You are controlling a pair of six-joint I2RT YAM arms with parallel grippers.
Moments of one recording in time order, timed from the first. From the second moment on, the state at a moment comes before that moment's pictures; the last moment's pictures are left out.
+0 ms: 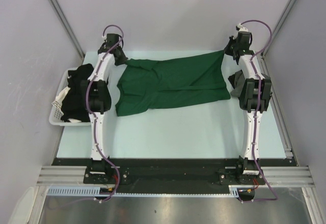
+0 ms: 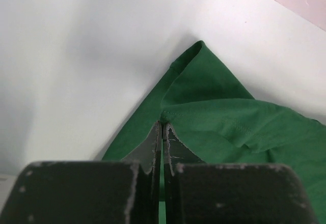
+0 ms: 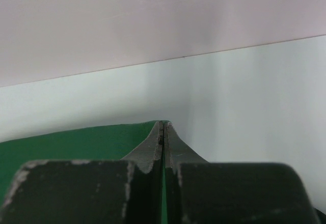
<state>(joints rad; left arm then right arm) -0.04 2.49 2.35 -0.68 -0.07 -0.47 -0.05 2.54 2.33 -0.22 -0.16 0.24</state>
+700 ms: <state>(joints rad) -0.01 2.39 2.31 -0.72 -0.03 -0.44 -0.06 2.54 2.31 -0.24 -0.13 0.21</state>
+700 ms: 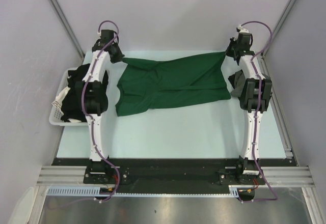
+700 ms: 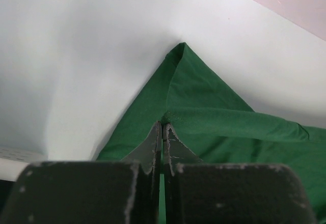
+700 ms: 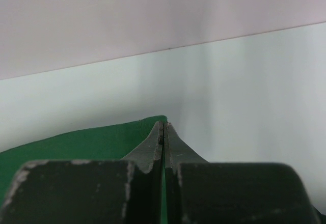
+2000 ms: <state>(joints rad) 0.02 2.08 2.04 -0.80 0.11 -0.44 -0.03 2.36 2.18 -0.34 -0.04 0.19</state>
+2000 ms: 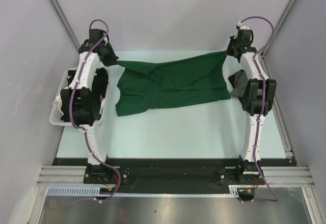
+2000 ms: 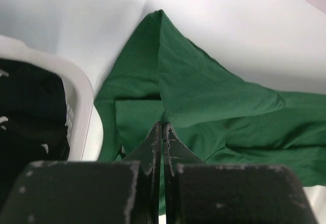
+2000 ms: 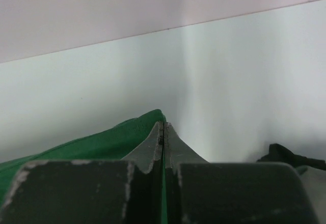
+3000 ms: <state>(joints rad) 0.01 1.80 1.64 -0.85 0.11 -0.41 -0.04 2.25 2.12 -0.77 -0.06 0.34</state>
